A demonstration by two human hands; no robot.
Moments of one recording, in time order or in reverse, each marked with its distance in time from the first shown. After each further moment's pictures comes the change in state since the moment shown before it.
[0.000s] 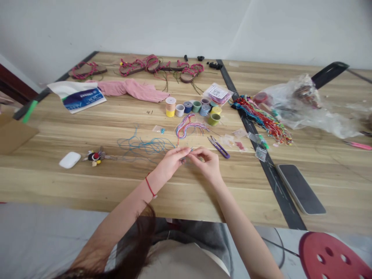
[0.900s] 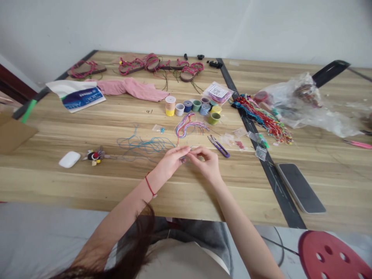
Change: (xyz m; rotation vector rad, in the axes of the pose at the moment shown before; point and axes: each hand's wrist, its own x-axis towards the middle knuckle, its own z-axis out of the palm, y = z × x) left_hand 0.000 0.000 0.002 -0.017 0.016 -0.003; right_hand -0.001 0.002 0.000 -0.037 -0.013 -0.020
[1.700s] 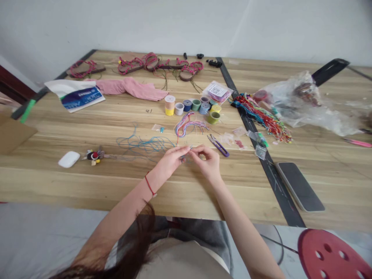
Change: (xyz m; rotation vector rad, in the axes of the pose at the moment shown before) left_hand -0.002 -0.001 -0.002 0.053 0.000 0.014; right_hand 0.001 -0.007 0.000 -0.013 0.083 -0.003
